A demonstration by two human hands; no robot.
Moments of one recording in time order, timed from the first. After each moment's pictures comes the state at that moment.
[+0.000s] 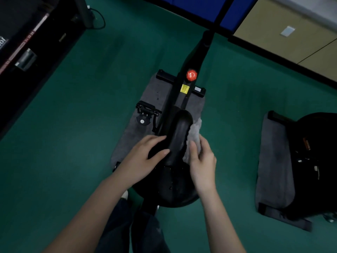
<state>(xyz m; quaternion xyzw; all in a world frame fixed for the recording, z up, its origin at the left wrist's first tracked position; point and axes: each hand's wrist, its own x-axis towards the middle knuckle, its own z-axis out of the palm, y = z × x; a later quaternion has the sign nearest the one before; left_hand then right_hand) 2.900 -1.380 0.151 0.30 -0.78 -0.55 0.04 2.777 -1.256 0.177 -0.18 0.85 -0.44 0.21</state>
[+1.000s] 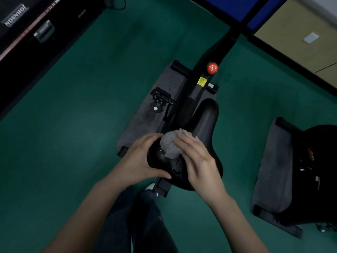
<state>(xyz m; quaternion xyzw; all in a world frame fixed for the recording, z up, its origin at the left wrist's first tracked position) 2.975 -1.367 0.150 0.33 -0.76 -0.56 0.02 2.822 -1.244 0.187 -0.56 0.76 -0.27 0.18</state>
